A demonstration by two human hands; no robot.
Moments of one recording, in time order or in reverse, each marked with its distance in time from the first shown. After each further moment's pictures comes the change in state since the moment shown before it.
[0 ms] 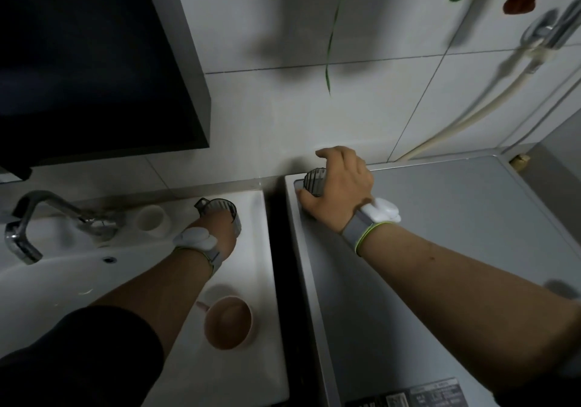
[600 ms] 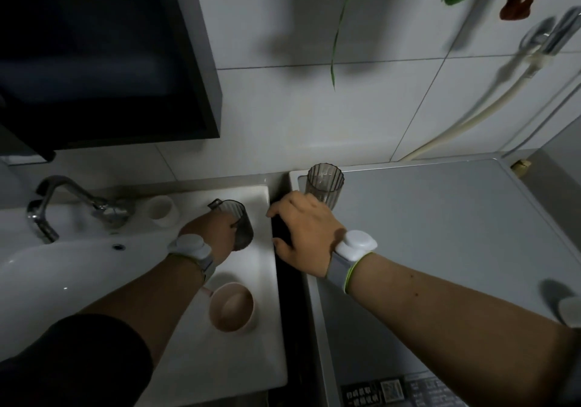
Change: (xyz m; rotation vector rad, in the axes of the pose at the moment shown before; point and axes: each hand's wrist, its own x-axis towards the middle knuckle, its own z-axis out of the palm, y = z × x) left_hand -0.031 -0.031 0.005 -0.209 0.044 0.154; right_hand -0.067 -0.042 -0.007 0.119 -0.399 -0.421
